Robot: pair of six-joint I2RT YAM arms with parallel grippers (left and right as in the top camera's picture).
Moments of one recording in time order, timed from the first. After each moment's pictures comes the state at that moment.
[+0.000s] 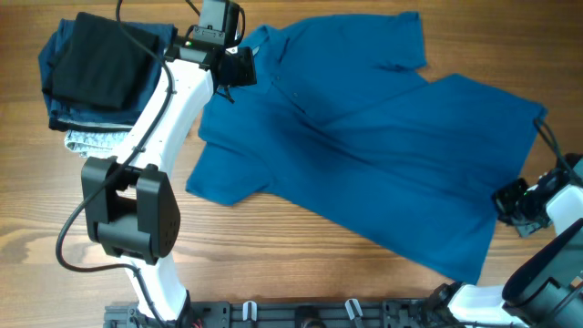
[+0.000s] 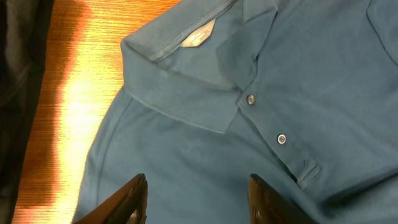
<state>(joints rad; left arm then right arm) -0.26 1.98 1.70 -0.77 -0.01 -0.34 -0.74 1.60 0.80 -0.59 -0.09 0.34</state>
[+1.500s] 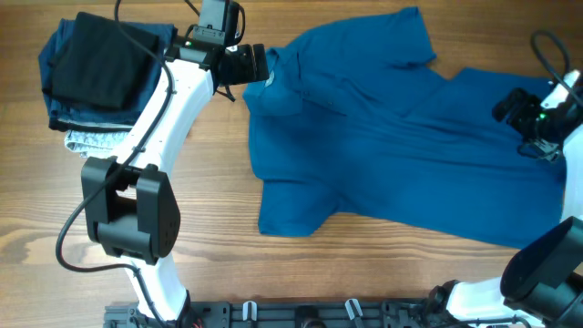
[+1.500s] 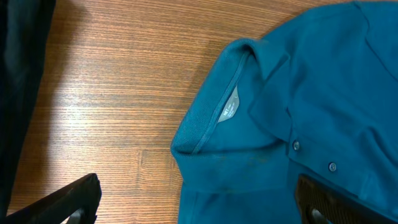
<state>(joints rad) -0.26 1.98 1.70 -0.75 -0.01 -0.37 -0.50 1.64 1.31 -0.81 -0.18 0.18</state>
